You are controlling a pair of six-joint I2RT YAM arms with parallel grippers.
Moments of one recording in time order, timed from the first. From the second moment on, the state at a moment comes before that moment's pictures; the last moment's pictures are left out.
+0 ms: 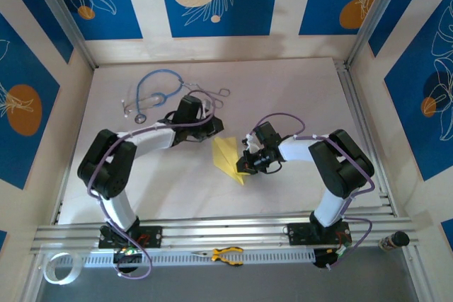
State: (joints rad) left arm -0.56 1.77 1.02 0.03 0.45 -0.87; right arm 0.53 1.72 0.74 -0.21 -0.68 0.55
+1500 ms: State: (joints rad) left arm -0.45 1.86 1.07 0.04 0.53 -0.78; right arm 0.53 1.72 0.74 -0.20 -0.67 0.55
